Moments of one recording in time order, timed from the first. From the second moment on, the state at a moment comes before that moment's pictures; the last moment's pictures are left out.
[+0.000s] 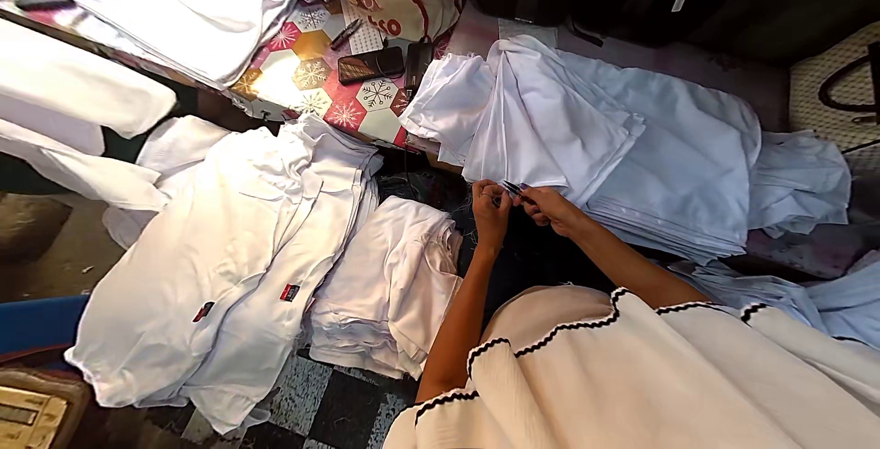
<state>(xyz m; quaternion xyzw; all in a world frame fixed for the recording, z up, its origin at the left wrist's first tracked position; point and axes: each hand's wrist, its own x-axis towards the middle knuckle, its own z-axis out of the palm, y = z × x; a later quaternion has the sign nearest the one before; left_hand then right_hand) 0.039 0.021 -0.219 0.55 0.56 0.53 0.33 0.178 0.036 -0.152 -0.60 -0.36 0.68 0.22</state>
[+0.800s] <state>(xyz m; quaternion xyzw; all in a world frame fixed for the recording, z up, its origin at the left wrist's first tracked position) 0.028 0.017 -0.228 0.53 0.56 0.52 0.36 0.181 0.032 -0.146 -0.59 -0.33 0.71 0.21</state>
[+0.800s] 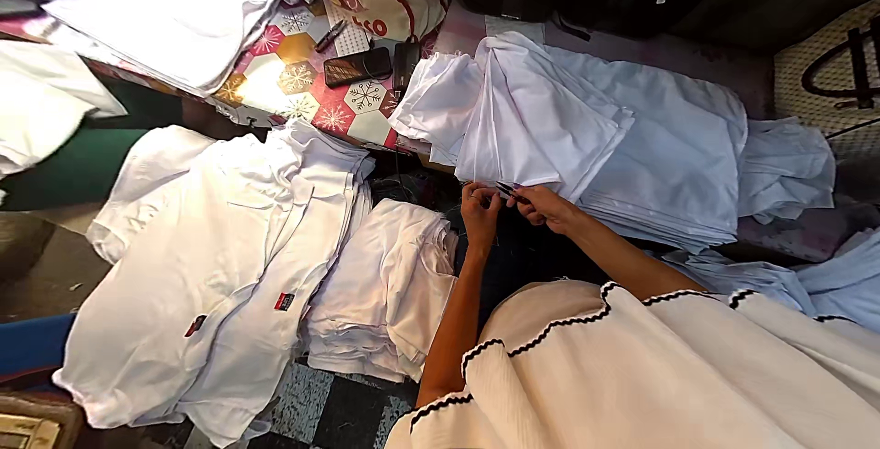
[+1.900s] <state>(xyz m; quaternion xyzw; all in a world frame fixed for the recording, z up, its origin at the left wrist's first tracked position) 0.055 0.013 -0.181 0.06 0.41 0.61 0.68 0.171 0.040 -0.140 -0.56 -0.79 0.15 0.21</state>
